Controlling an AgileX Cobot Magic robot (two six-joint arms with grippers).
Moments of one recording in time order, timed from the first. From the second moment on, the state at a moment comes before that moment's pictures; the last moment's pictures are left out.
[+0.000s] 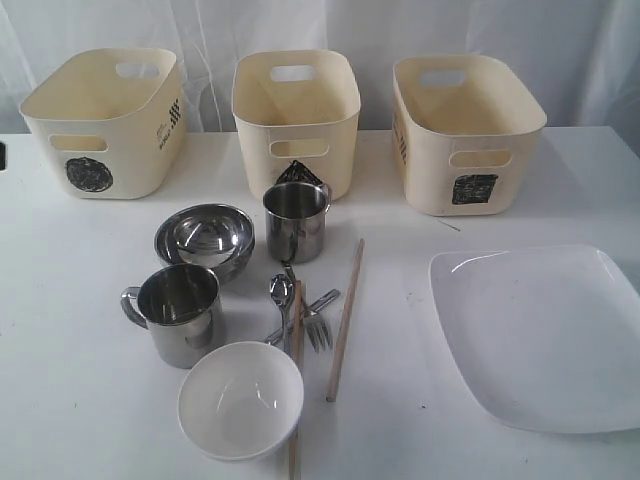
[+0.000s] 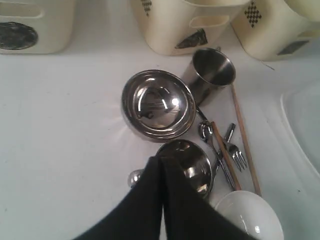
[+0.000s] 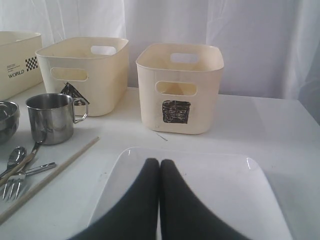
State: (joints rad) left arm 0.09 1.04 -0.92 -0.75 0.86 0.62; right arm 0.03 0.01 -0.01 0.17 0.18 -0.14
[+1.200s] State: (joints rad) left arm -0.24 1.75 -1.27 -0.42 0.98 0.69; right arm 0.03 0.01 -0.01 0.17 0.18 -0.14
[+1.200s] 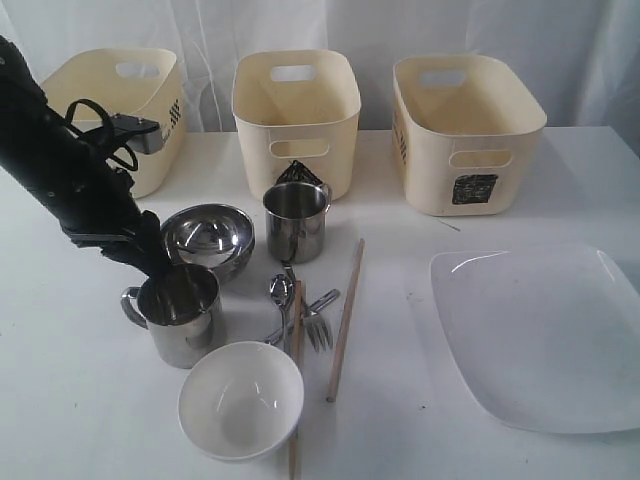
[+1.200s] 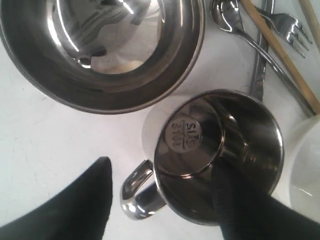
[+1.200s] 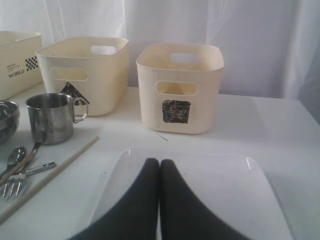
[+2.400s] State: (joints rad) left arm -0.24 1.58 -1.54 0.31 0.95 0.31; right arm 0.03 0.01 -0.01 0.17 0.18 -0.12
